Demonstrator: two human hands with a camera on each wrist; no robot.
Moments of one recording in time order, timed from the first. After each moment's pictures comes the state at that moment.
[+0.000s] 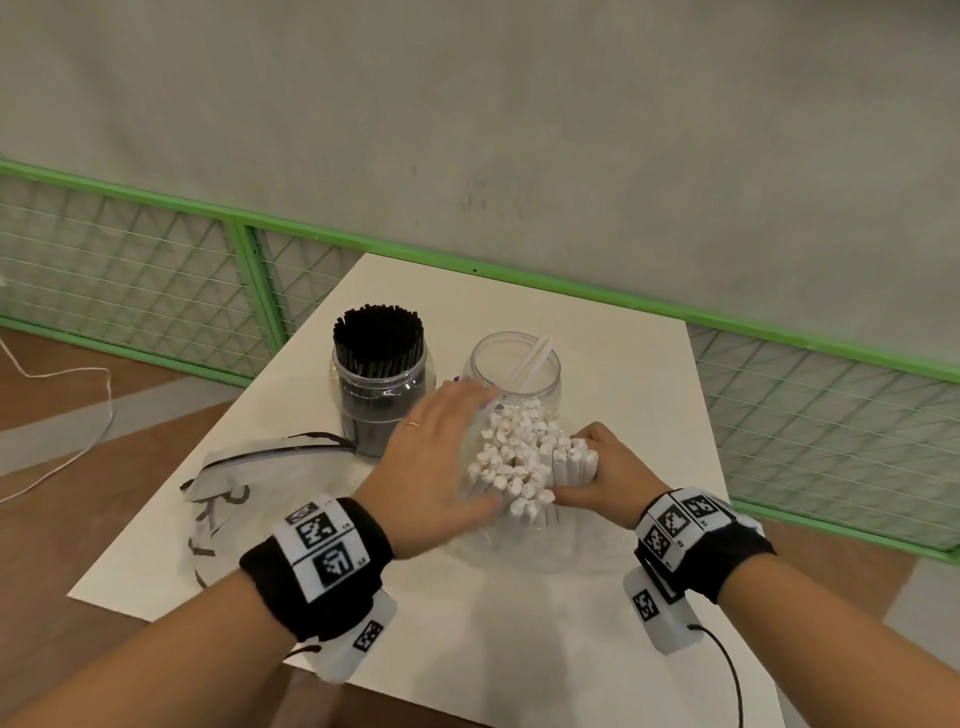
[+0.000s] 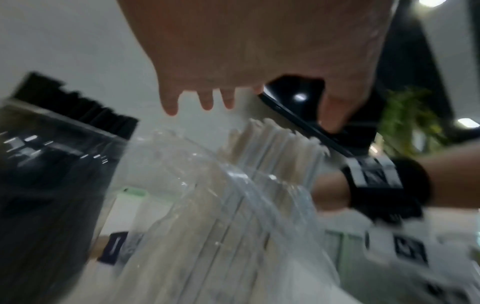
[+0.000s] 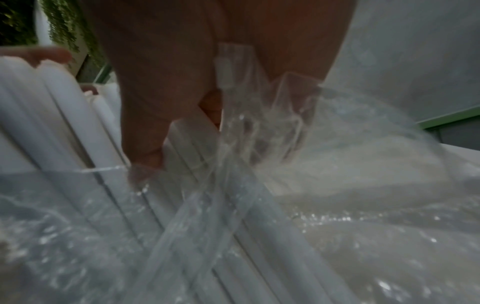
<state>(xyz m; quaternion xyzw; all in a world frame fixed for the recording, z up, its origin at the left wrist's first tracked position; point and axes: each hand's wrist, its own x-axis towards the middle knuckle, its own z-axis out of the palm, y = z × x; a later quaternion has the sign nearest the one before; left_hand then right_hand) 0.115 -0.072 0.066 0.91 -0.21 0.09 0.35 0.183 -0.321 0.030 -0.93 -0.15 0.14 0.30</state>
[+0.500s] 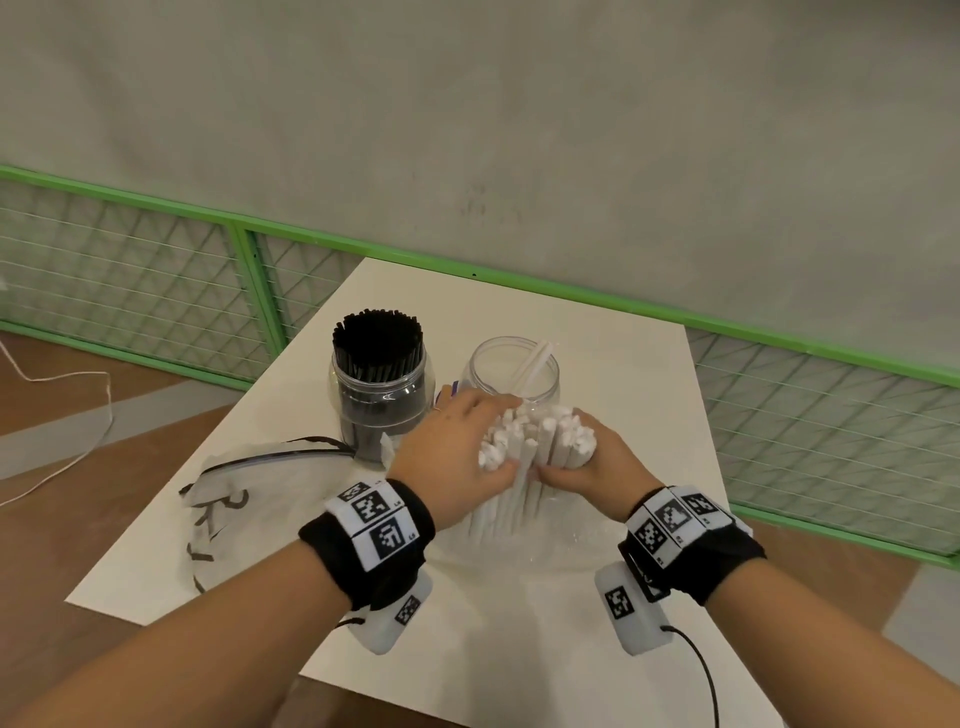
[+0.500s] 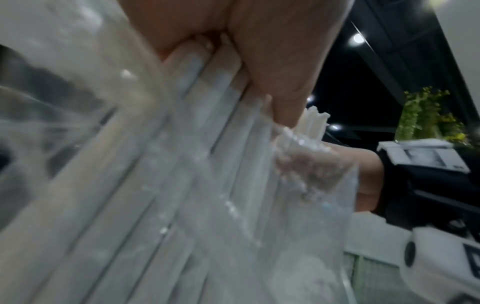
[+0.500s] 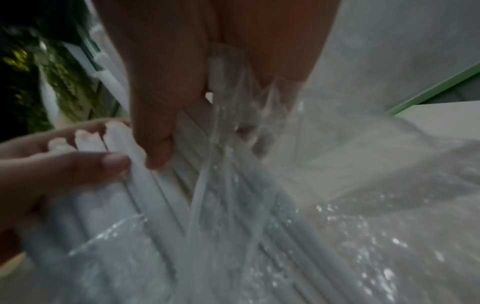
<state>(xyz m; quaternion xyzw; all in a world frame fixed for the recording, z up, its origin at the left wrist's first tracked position) 0.142 -0.093 0.063 0.92 -0.17 0.12 0.32 0.183 -0.304 0.043 -0.84 -0.16 0.09 0.51</state>
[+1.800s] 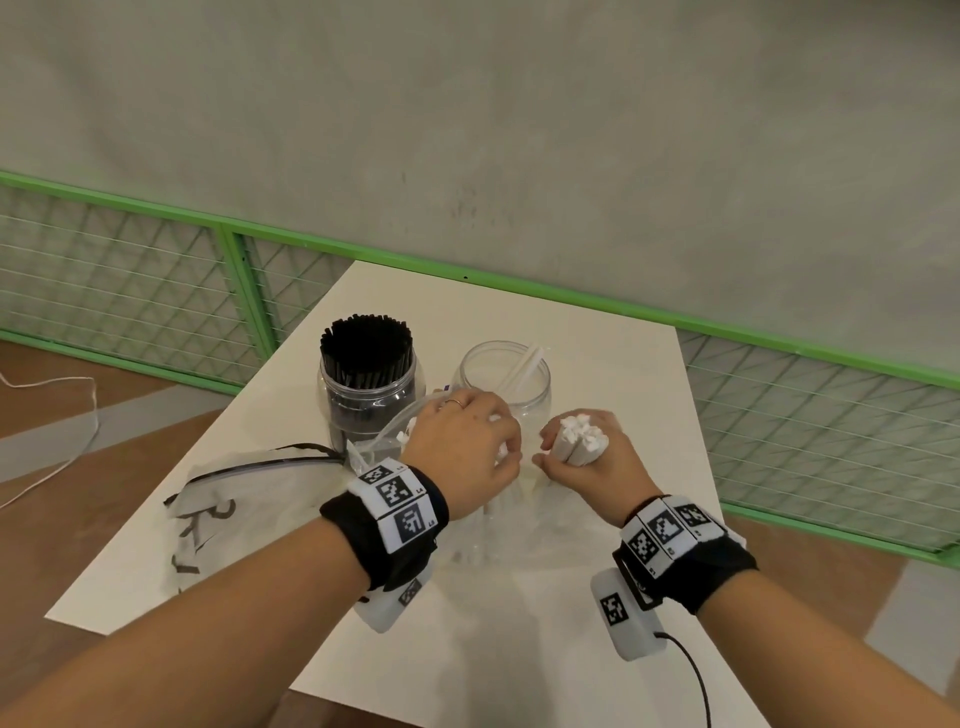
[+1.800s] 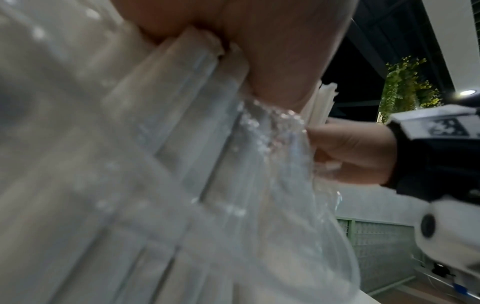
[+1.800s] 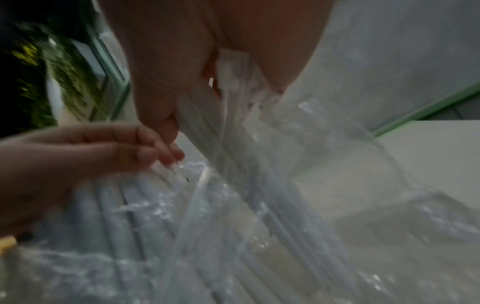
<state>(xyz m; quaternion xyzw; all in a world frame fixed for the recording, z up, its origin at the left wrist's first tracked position) 0.162 -0.110 0.067 0.97 -0.19 0.09 0.13 0.176 -0.306 0.052 -0.85 -0.13 0.00 0.50</state>
